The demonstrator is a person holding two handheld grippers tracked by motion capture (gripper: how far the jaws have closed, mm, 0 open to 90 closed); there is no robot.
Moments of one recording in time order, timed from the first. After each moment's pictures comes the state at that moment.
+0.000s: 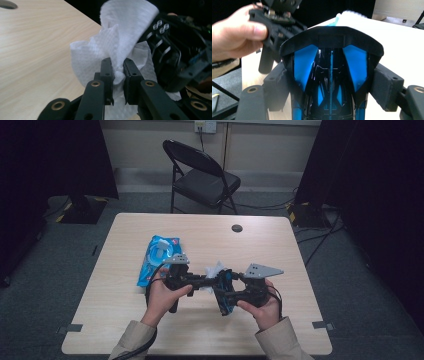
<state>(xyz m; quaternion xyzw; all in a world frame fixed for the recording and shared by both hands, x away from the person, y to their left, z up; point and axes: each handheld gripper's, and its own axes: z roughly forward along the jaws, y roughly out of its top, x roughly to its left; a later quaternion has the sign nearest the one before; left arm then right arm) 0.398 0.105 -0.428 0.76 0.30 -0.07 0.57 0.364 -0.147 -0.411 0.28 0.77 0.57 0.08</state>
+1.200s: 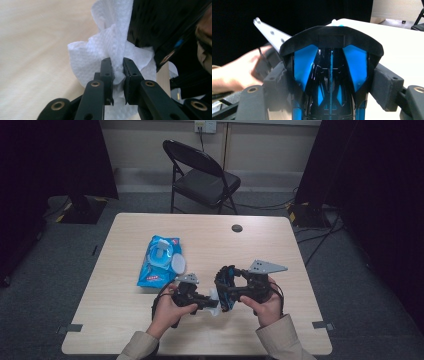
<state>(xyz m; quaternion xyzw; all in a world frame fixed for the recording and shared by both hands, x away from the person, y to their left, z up) 0.384 0.097 -0.475 0.80 0.29 -0.09 0.51 0.373 -0.154 -0.410 0.29 0.75 0.58 0.07</state>
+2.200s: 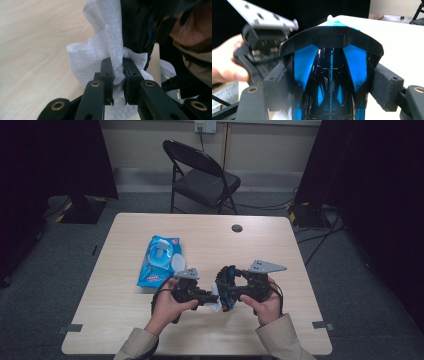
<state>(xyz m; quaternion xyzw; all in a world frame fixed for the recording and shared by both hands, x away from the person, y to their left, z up) 0.383 0.085 -0.463 0.81 0.26 -0.10 0.52 0.380 -0.157 -0.419 0.30 0.75 0.58 0.07</state>
